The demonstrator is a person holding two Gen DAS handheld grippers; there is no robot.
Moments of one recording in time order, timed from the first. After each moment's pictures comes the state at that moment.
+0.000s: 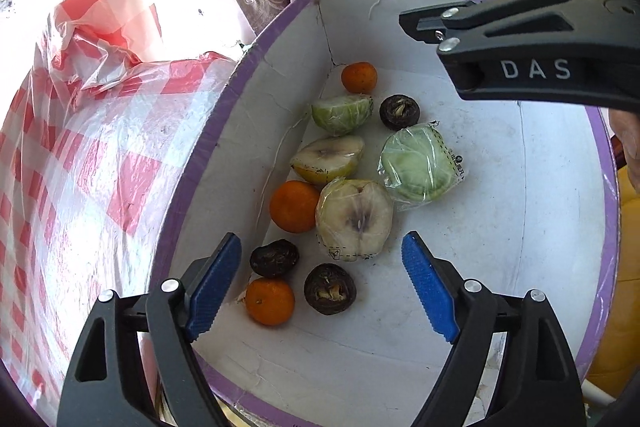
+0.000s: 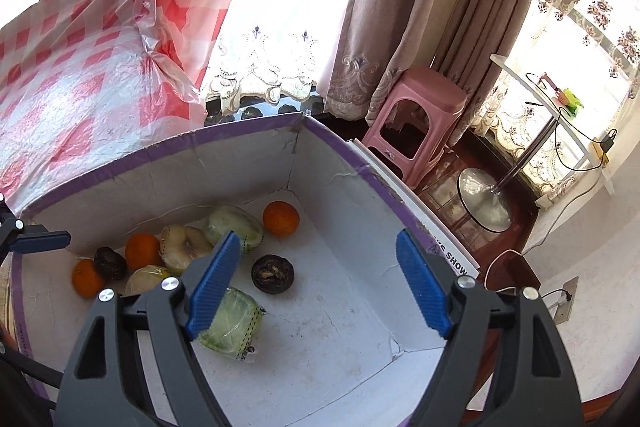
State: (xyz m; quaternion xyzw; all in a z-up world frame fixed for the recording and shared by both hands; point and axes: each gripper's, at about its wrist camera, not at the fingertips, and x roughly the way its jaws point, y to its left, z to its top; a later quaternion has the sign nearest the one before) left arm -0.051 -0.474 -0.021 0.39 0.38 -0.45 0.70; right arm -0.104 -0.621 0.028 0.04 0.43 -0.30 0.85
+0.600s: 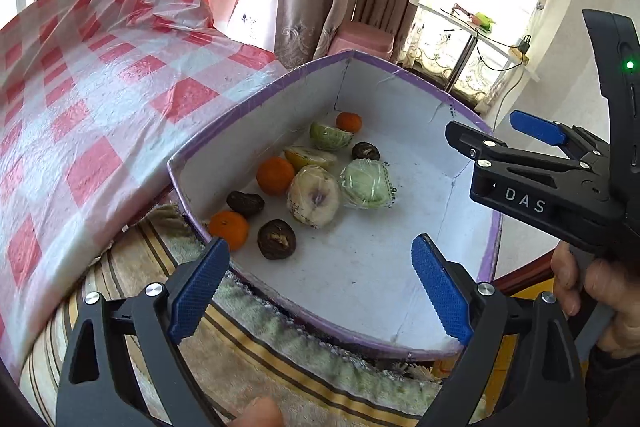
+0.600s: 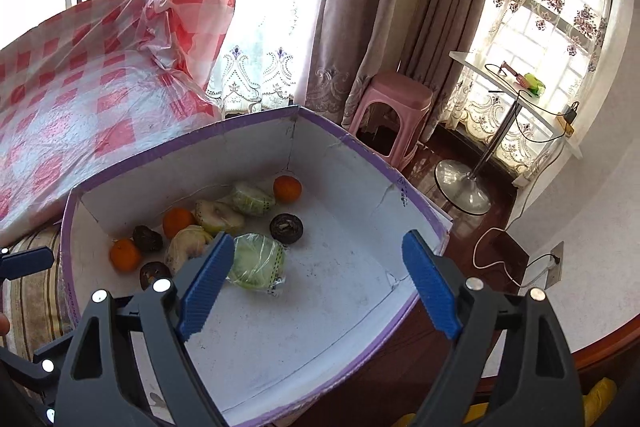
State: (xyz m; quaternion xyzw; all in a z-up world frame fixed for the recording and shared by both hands) left arm -0.074 -0.372 0.016 0.14 0.42 -0.48 0.76; right arm -0.174 -0.541 0.059 0.06 0.39 -0.36 0.84
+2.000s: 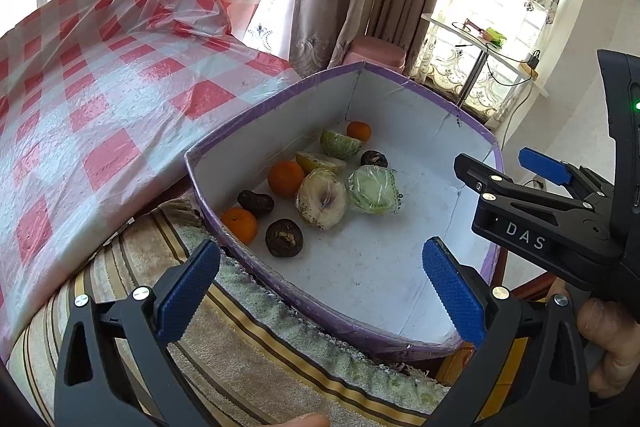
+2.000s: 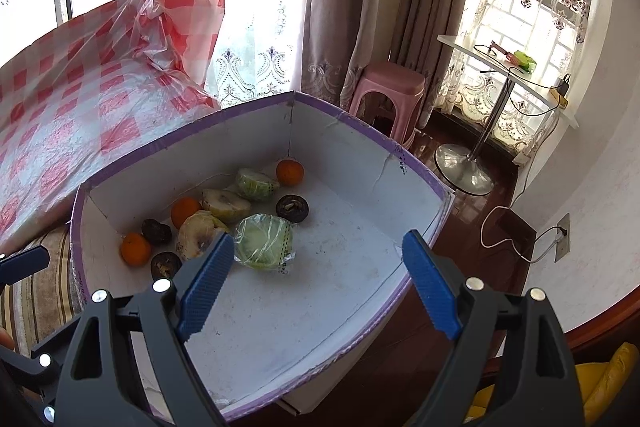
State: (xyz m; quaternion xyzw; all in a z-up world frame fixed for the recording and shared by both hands) left arm -0.080 -0.360 0.017 0.12 0.40 -0.46 0.78; right arm -0.187 -0.528 0.045 0.10 0.38 -0.37 0.84
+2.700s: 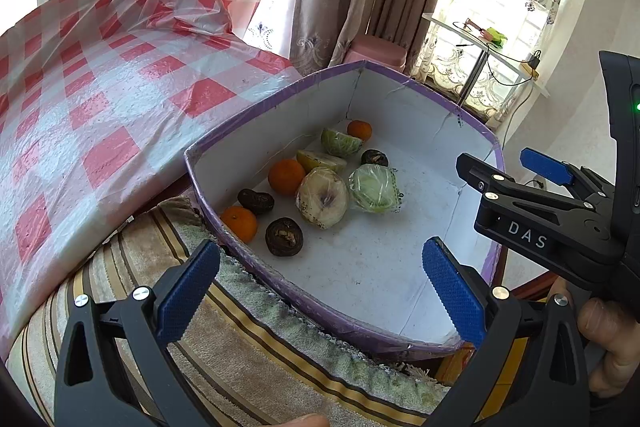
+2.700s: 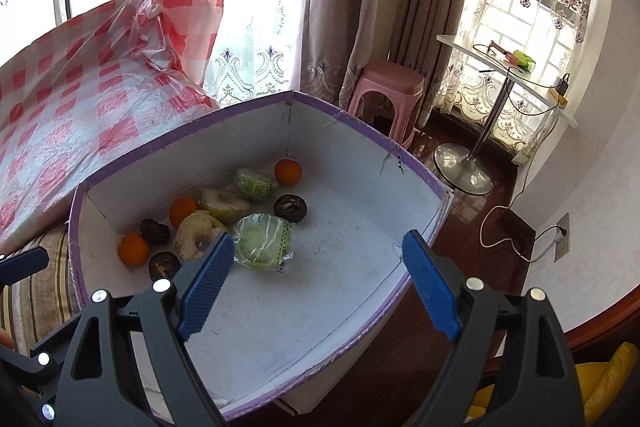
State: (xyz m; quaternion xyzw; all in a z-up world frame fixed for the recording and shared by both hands) left arm -0.079 -0.361 0.015 0.12 0.40 -0.46 0.78; right arm -0.189 -0.530 0.044 0.10 0.38 -0.37 0.84
